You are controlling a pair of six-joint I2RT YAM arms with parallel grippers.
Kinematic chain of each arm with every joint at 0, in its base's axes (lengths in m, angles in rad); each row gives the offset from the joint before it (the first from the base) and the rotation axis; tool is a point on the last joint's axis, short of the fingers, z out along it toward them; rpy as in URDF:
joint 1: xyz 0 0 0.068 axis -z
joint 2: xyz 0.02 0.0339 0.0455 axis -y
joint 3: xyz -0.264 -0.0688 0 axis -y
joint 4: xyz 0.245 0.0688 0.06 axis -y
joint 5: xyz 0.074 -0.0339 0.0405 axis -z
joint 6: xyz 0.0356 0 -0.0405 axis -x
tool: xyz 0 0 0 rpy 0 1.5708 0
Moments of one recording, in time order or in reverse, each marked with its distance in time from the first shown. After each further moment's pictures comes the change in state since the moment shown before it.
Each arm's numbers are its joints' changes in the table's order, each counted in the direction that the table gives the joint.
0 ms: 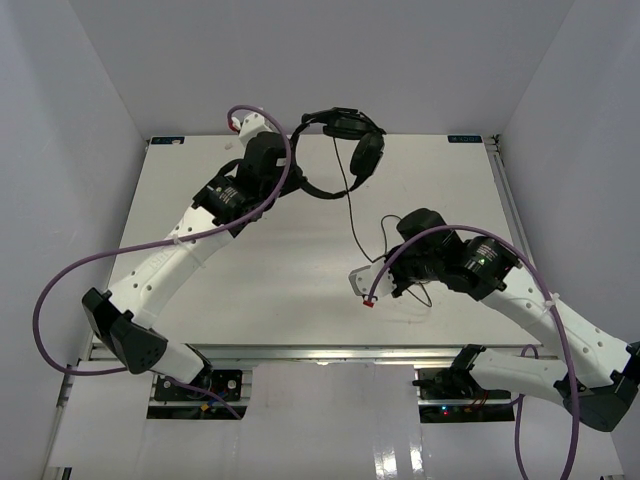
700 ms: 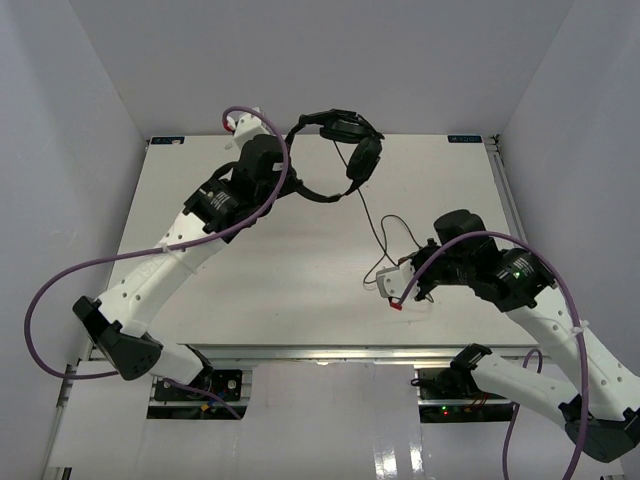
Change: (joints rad) left arm 0.042 0.060 0.028 -0.081 -0.095 -0.036; right arm 0.205 0.159 -0.041 -0.031 -0.233 0.079
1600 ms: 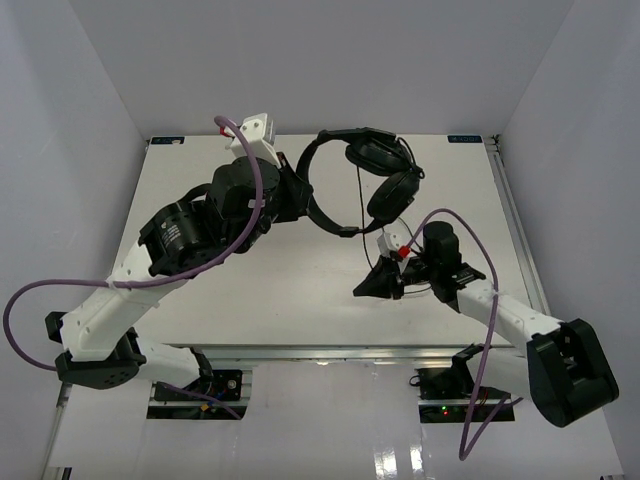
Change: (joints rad) left arm 0.319 0.072 0.248 -0.220 -0.044 -0.047; right arm 0.210 -0.273 -0.639 1.314 -0.973 -1.086
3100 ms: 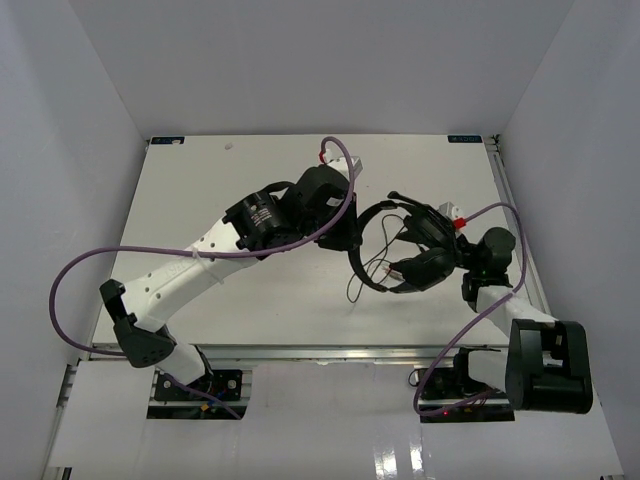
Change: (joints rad) left arm -0.025 -0.209 -0.105 -0.002 0.482 -0.062; right arm 0.470 -0.018 -0.133 0.629 -0.020 -0.474
